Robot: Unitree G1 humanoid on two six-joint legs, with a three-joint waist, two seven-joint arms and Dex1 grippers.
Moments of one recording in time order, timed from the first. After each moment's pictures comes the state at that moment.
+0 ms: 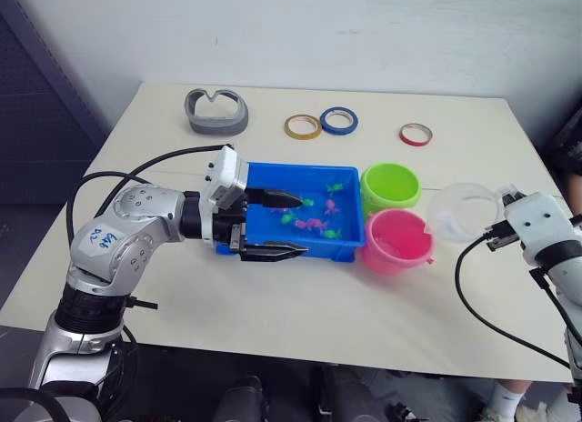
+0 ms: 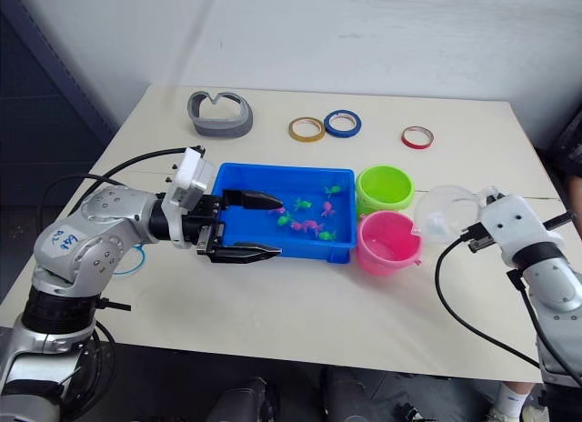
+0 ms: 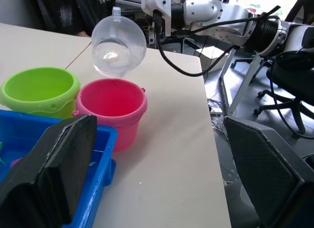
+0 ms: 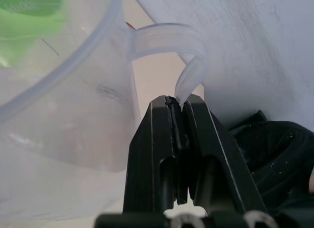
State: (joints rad) left arm -0.61 0.65 -0.06 -0.30 -0.66 0.70 -1.03; right arm -0.04 -0.75 -0.33 -0.19 -0.16 0.12 0.33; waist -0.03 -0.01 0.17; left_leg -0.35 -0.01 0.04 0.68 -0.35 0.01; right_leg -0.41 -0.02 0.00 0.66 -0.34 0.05
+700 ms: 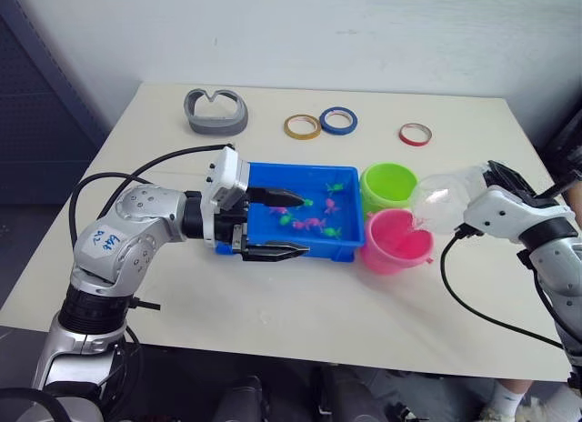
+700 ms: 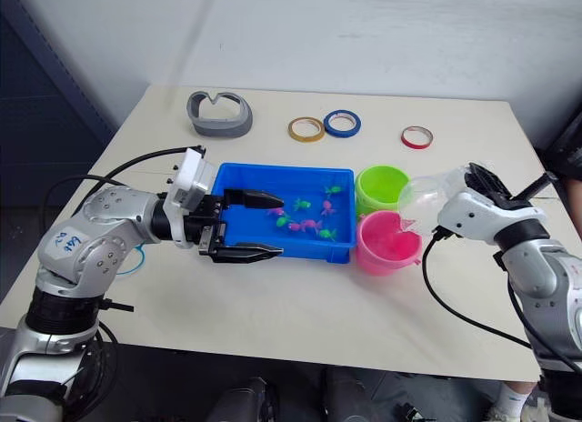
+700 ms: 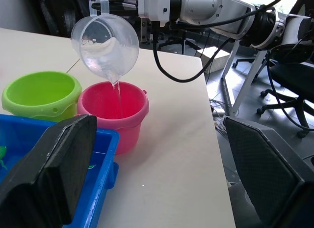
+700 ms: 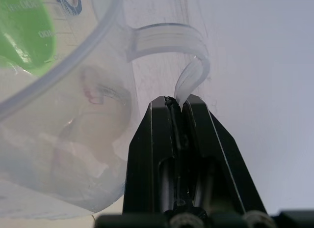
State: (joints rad) left arm -0.61 0.64 -0.06 -0.30 -0.64 0.68 -1.03; right arm -0.11 -0.83 -0.24 -0.23 -0.48 -0.05 0.26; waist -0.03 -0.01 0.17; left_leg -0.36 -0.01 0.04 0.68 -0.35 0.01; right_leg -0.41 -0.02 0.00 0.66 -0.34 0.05
